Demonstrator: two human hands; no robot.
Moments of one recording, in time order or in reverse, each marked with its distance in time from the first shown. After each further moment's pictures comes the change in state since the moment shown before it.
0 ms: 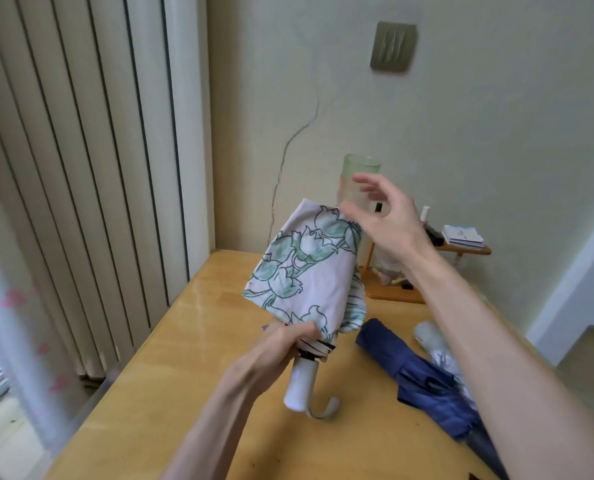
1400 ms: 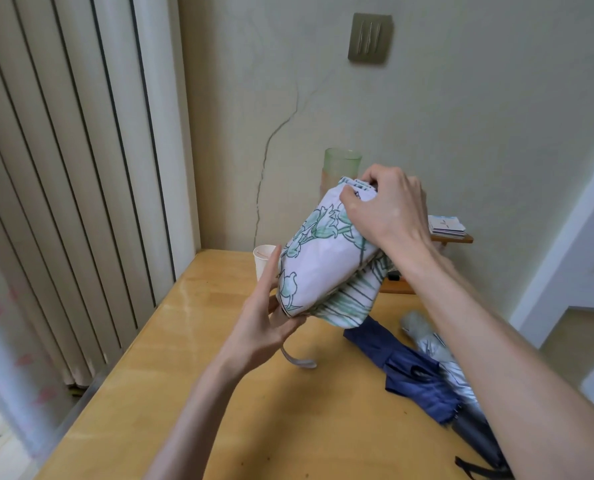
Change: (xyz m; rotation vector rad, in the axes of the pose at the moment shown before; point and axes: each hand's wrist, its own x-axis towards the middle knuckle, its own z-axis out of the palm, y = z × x) left_hand 0.012 0.005 -0.015 0.566 0.086 0.420; right_hand 0.000 -0.014 -0.008 -0.584 0.282 -0.082
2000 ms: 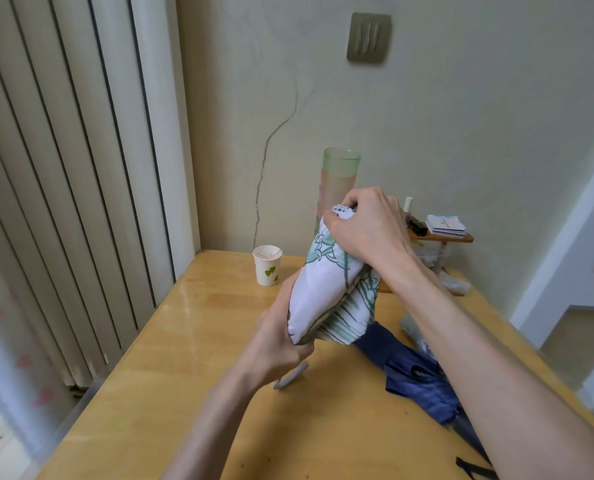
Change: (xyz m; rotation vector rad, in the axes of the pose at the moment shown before) left_hand -0.005 -0.008 0.020 0.146 -0.043 0.070; right_hand -0.018 -0.011 0.009 0.013 -0.199 0.099
